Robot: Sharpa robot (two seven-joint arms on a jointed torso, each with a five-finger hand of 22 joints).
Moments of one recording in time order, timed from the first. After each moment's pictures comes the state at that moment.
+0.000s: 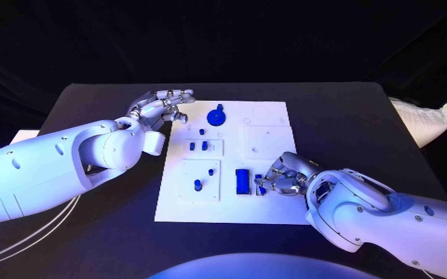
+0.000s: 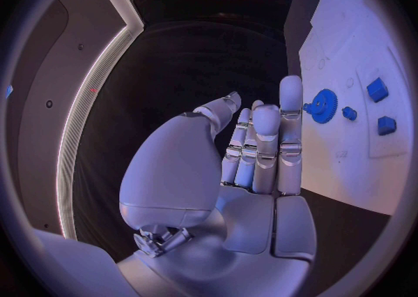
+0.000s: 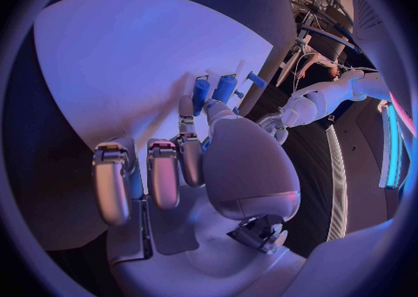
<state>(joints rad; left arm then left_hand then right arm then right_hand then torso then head) 1.14 -0.92 -0.02 1.57 0.10 -0.27 0.33 1.35 -0.11 0.45 0.00 0.08 0.97 0.20 0.10 0.07 1.09 0.13 0.15 0.07 1.29 0.03 1.11 0.65 0.16 1.24 0.13 0.62 0.89 0.91 -0.98 -0.01 1.98 -1.37 -0.46 -0.70 1.20 -0.06 0.06 0.29 0.39 1.19 0.04 0.24 0.32 1.47 -0.02 1.36 1.31 1.46 -0.08 1.55 1.31 0.01 1.47 0.03 1.57 1.31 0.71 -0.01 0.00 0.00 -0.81</state>
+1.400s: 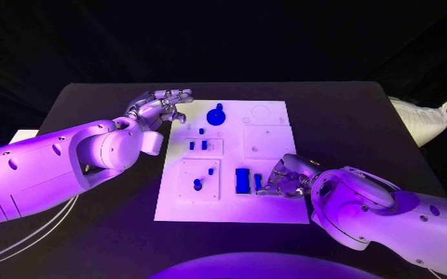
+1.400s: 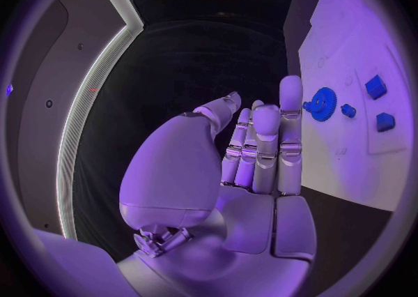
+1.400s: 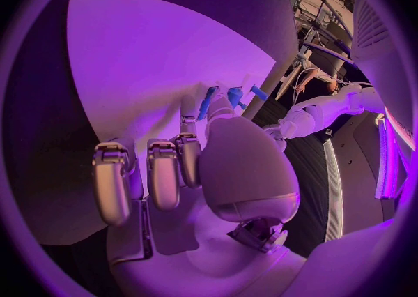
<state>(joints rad) 1.14 -0.92 -0.02 1.57 0.10 -0.27 0.33 1.35 -0.11 0.45 0.00 0.08 0.97 0.20 0.10 0.07 1.09 0.13 0.15 0.07 1.29 0.03 1.11 0.65 0.16 1.24 0.13 0.62 0.89 0.91 -1.01 -0.01 1.98 -1.41 -0.36 -0.67 1.30 -0.03 -0.12 0.25 0.08 1.18 0.04 0.27 0.38 1.47 -0.03 1.37 1.31 1.47 -0.09 1.55 1.31 0.01 1.47 0.03 1.57 1.31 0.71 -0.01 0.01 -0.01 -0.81</state>
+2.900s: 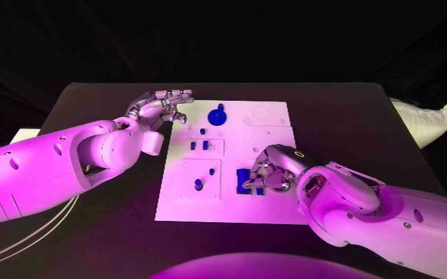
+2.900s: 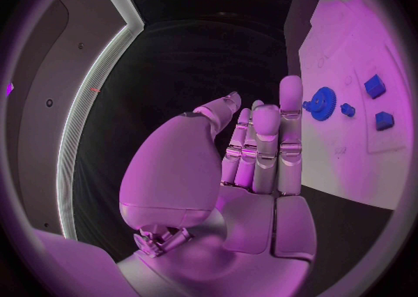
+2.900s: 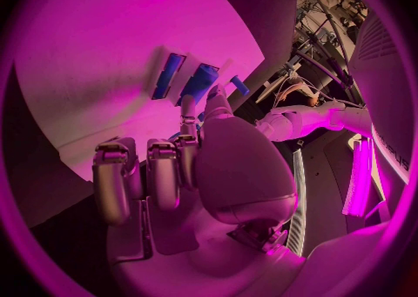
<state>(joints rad) 1.14 -0.93 -0.02 1.57 0.10 -0.26 0.33 1.35 -0.11 0.45 0.00 0.08 0.97 0.20 0.10 0.07 1.09 0.13 0.15 0.07 1.29 0.03 1.11 0.65 0.16 1.24 0.13 0.62 0.89 0.91 -0.93 0.01 1.96 -1.62 -0.39 -0.61 1.38 -0.01 -0.17 0.21 0.06 1.18 0.03 0.31 0.41 1.46 -0.04 1.43 1.31 1.46 -0.10 1.55 1.31 0.01 1.47 0.02 1.57 1.31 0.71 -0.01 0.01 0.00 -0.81</state>
